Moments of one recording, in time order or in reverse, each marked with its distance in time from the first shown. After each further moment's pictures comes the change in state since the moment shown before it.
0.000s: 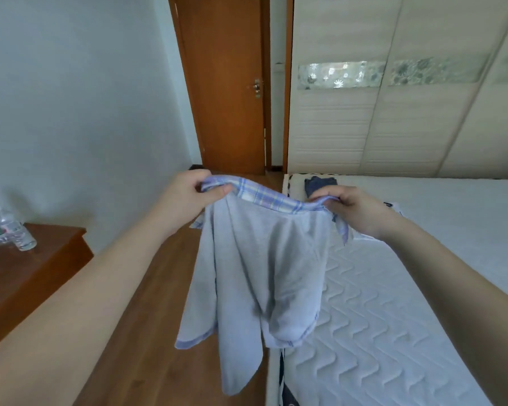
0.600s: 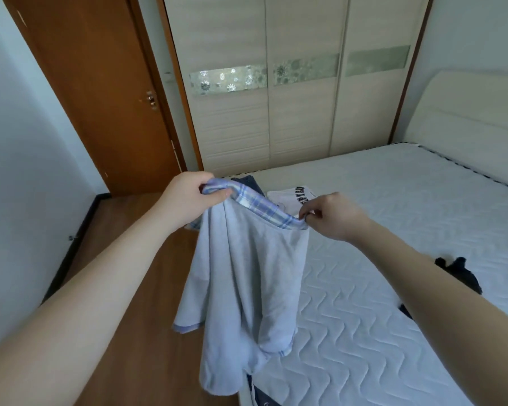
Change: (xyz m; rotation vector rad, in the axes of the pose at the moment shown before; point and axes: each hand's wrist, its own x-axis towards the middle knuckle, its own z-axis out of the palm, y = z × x) left_hand 0.062 0.058 0.111 -0.010 -0.380 0.271; right_hand -0.092 0.030 -0.039 -0.548 0.286 0.352
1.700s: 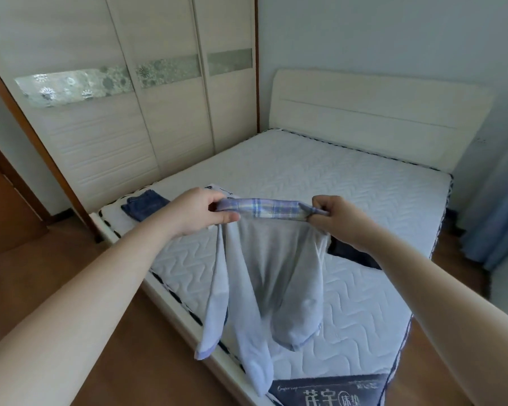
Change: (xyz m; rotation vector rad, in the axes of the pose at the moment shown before) left_hand 0.063 -0.073 0.015 -0.051 -0.664 0.371; right_hand -0.075 -0.100 0.026 0.381 0.282 0.648
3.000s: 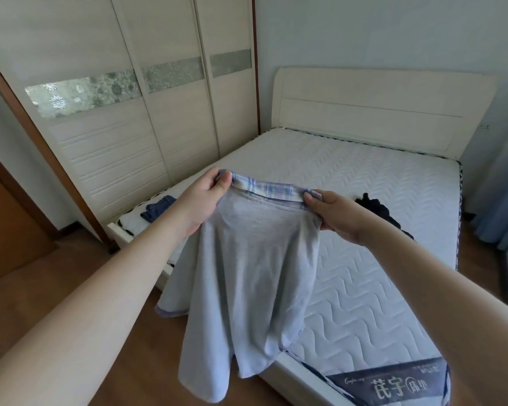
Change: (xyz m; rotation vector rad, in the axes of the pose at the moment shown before) left_hand -0.038 -0.145 -0.101 -0.585 0.186 0.096; right_hand 0.049 -0.116 0.165 0.512 -0.127 0.125
